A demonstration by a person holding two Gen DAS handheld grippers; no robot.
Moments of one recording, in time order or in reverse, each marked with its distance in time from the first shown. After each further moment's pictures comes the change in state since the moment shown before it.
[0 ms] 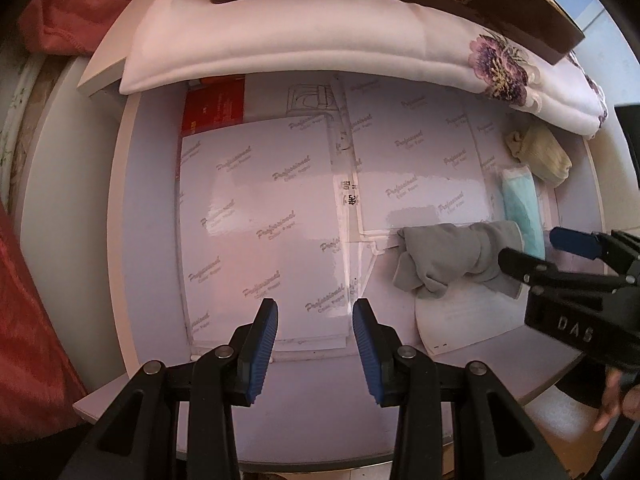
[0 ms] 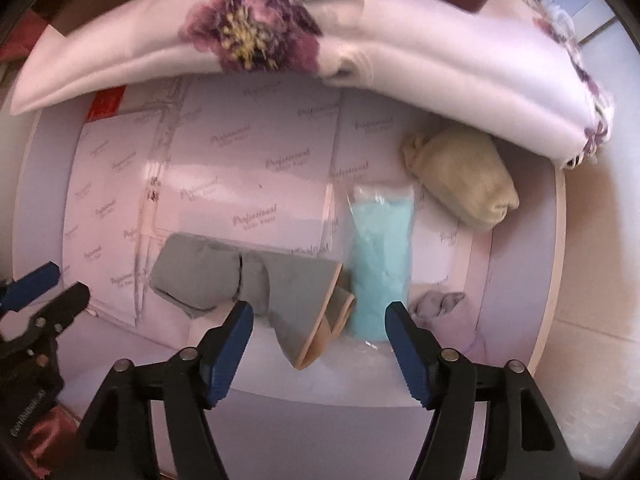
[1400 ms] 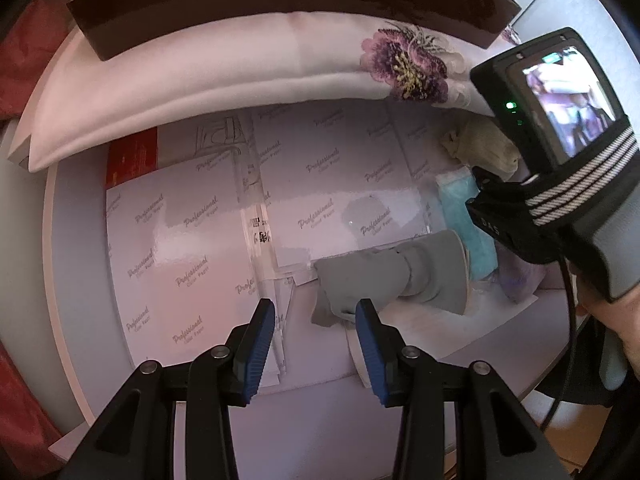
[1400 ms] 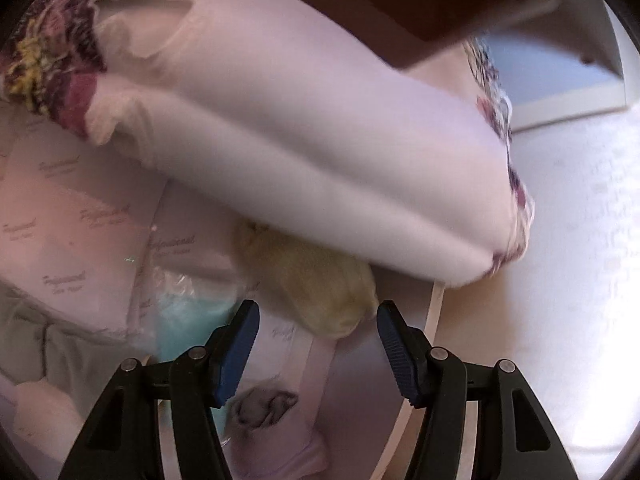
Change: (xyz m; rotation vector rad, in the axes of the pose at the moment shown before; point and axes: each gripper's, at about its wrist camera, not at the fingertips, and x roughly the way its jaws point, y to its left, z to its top) left arm 0.003 -0.038 0.014 0.118 -0.064 -0.130; right arm 0.026 -0.033 0.078 -0.203 -0.118 -0.576
